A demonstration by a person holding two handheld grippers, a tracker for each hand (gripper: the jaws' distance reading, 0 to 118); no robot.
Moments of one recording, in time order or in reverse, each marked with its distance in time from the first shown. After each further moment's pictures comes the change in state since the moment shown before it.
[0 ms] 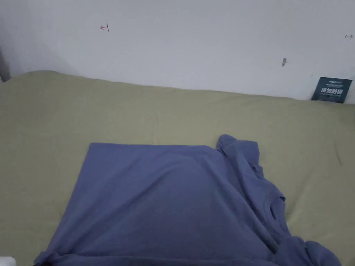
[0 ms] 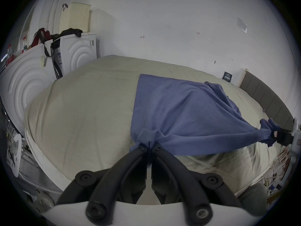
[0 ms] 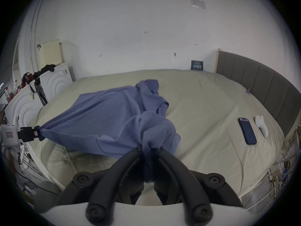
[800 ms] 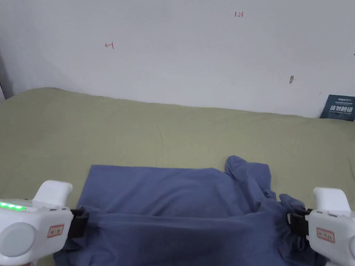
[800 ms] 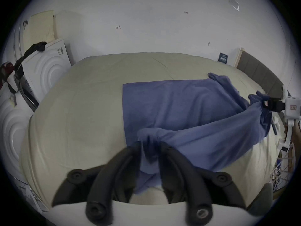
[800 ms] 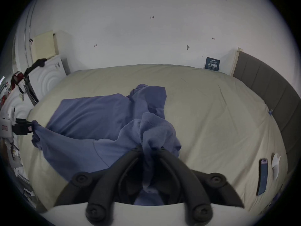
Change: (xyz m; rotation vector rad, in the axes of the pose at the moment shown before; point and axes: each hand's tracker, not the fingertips) left arm -0.004 0.143 -0.165 -0.145 -0.065 -0.209; right arm 0.013 0.124 -0.221 -0.137 0.008 0.083
